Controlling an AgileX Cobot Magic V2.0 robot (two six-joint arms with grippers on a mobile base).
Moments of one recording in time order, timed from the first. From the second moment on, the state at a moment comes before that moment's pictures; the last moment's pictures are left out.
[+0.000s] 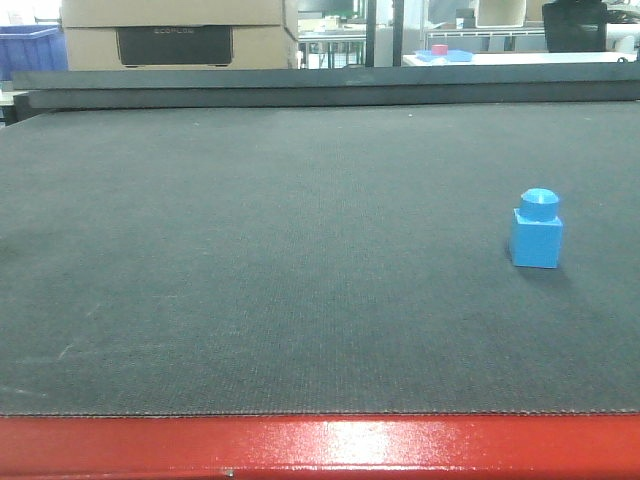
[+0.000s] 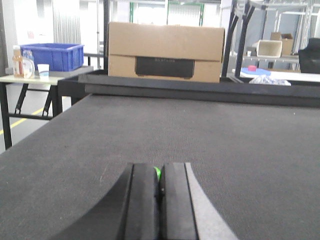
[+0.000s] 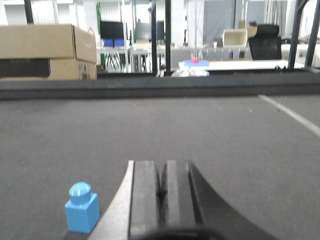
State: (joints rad) left arm 0.05 0.00 0.00 -0.04 -0.03 0.03; right arm 0.04 0.00 0.00 0.13 -0.01 -0.06
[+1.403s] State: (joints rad) left arm -0.02 0.45 -0.87 -0.06 0.73 0.03; right arm 0.21 0.69 -0.88 0.15 0.64 -0.06
